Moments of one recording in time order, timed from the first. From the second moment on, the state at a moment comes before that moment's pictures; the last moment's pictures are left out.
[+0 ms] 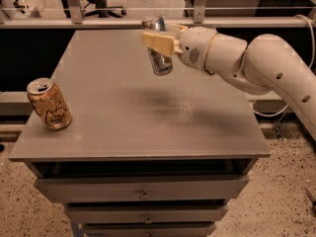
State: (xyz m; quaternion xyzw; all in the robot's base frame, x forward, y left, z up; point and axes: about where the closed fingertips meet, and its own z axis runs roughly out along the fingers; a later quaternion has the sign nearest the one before) arm 0.630 -0.007 0.984 -0.31 0.62 0.38 0.61
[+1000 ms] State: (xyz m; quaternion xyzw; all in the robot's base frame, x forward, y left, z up) arm 0.634 -0.068 0.954 -0.32 0.62 0.40 0.59
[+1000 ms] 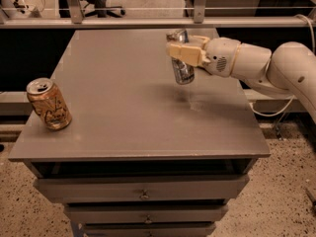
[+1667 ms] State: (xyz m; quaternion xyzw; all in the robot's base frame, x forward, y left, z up) arm 0.608 -0.098 0.940 -0.32 0.61 0.46 0.57
